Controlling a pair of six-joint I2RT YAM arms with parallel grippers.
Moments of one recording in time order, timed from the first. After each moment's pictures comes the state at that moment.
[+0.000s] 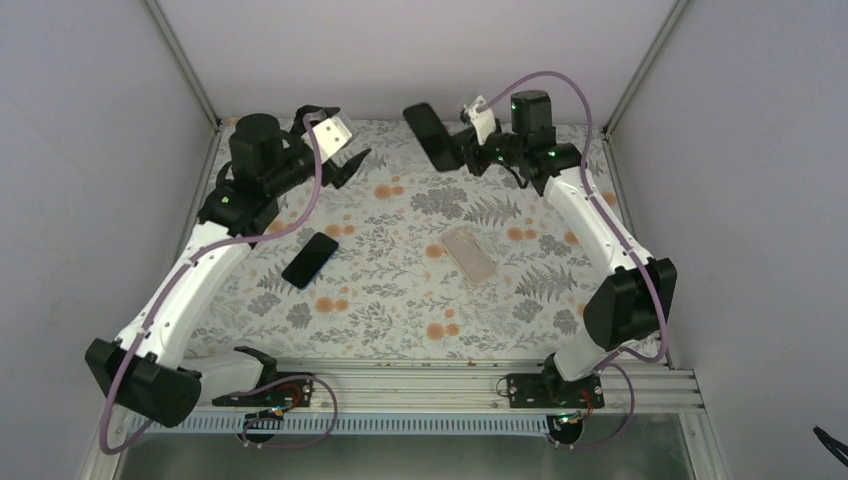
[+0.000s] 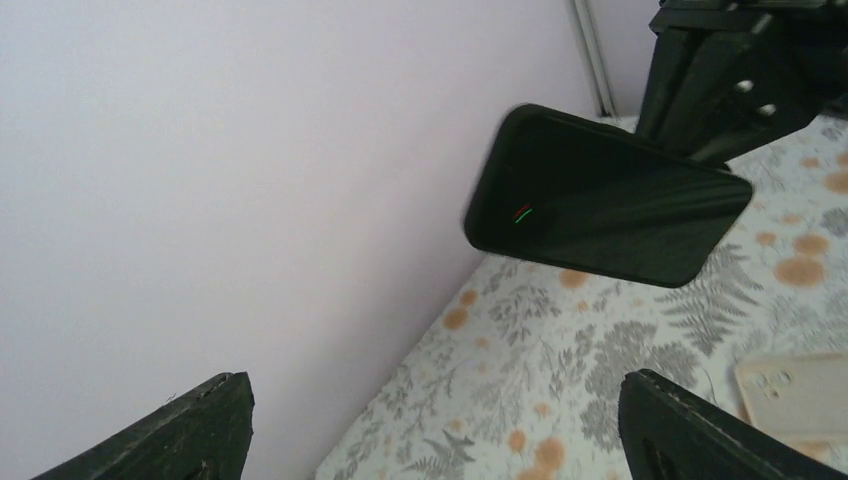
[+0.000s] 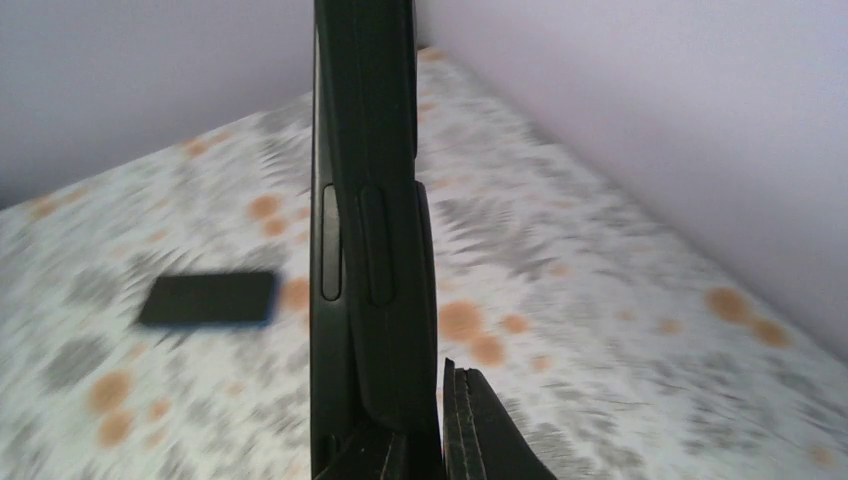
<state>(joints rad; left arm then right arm) -0.36 1.18 1.27 -0.29 0.32 0.54 0.33 1.61 1.53 -0.52 -0.69 -0.36</state>
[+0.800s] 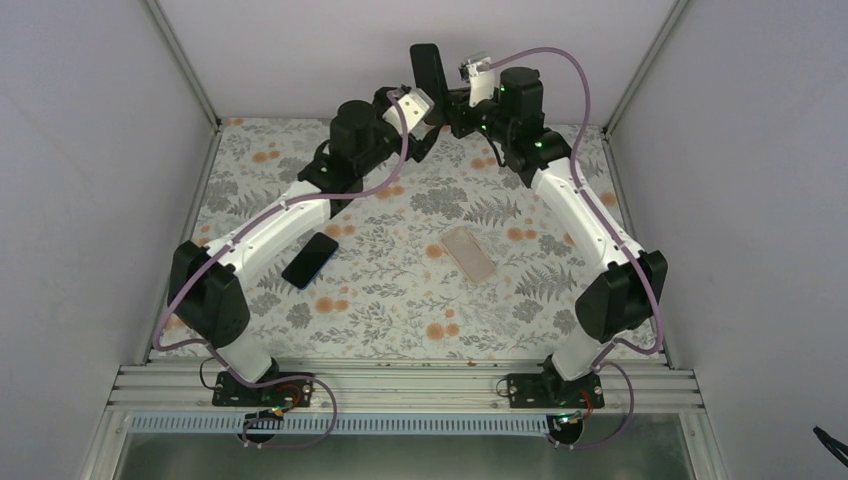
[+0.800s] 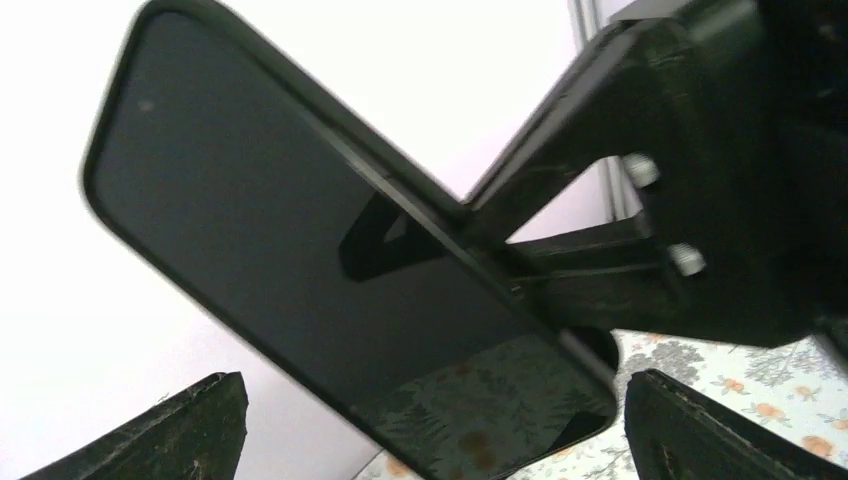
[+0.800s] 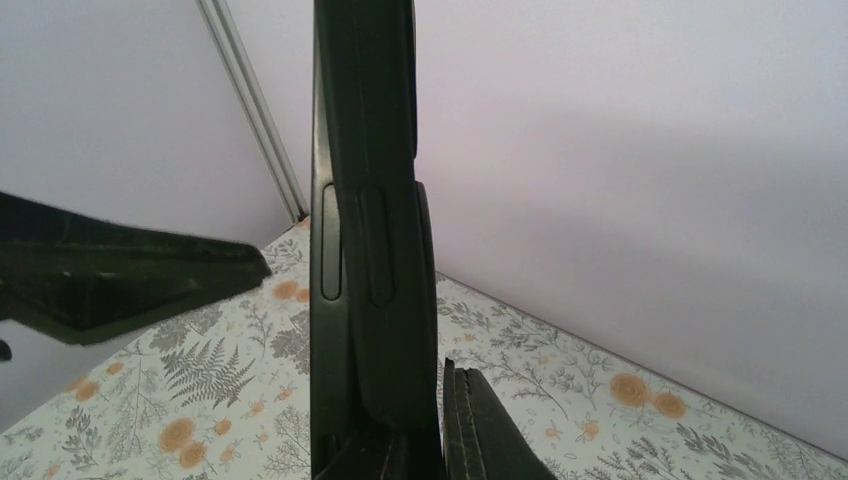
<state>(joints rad) -0.61 1.64 1.47 0.12 0.07 0.33 0.40 1.67 1.70 -0.25 -0.31 0.05</state>
